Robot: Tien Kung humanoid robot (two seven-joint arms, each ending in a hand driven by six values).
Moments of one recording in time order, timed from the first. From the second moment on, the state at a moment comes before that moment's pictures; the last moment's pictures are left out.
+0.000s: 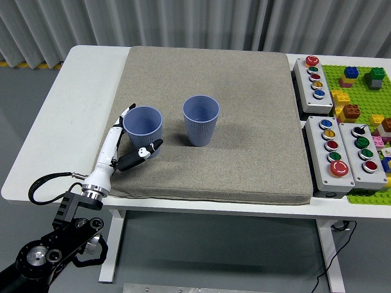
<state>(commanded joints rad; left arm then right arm) -0.20 0.20 -0.90 -1.20 1.26 0.47 -0.41 0.16 -0.07 1.99 0.24 -1.71 -0.17 -0.39</state>
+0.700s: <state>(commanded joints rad) -0.09 0.25 -1.10 -1.43 1.29 0.49 -0.39 0.16 -0.07 2.00 0.24 -1.72 -0.17 -0.39</state>
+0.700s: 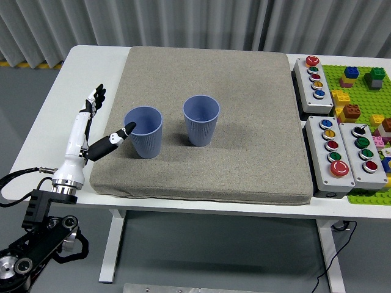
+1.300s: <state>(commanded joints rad) -0.20 0.19 -1.15 -1.34 0.58 0.13 -0.40 0.16 -0.07 1.99 0.24 -1.71 -0.17 -0.39</state>
